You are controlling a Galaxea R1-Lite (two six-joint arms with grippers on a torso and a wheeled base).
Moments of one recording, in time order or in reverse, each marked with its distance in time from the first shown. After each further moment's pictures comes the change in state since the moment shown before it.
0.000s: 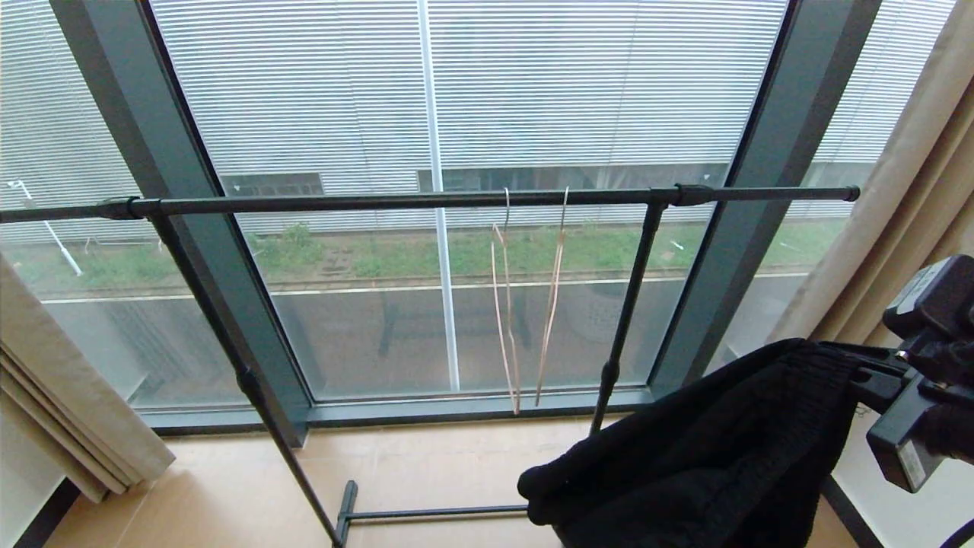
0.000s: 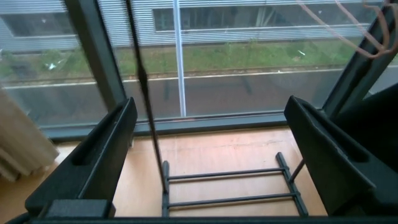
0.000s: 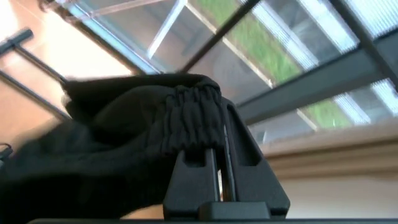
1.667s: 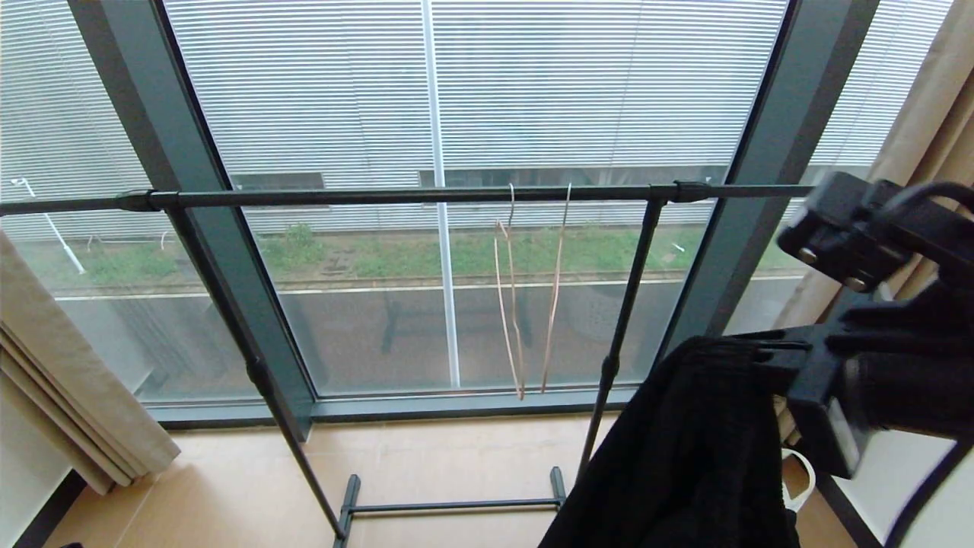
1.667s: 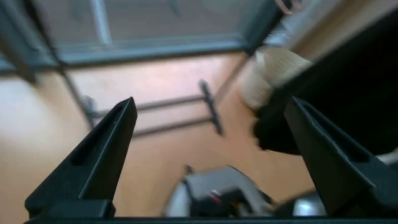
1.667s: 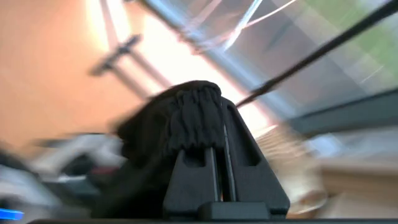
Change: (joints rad) left arm -0.075 0.561 -0.231 0.036 -0.232 -0.137; right arm 0.193 0.240 -0.444 0.416 0.115 0.363
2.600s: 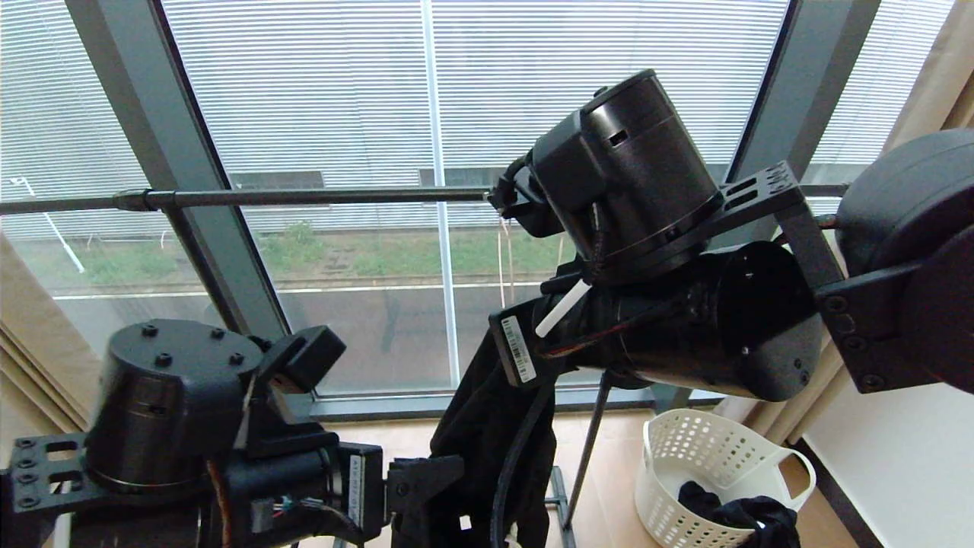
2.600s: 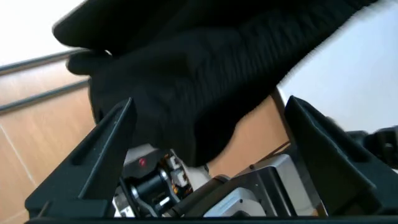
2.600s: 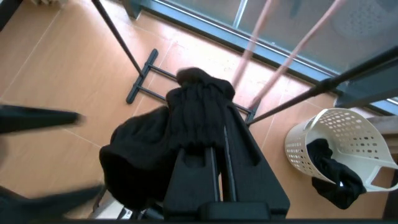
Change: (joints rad) left arm -0.666 0.881 -0.370 -0.288 0.194 -0.409; right arm 0.179 0.503 -0.521 0.129 -0.216 0.416
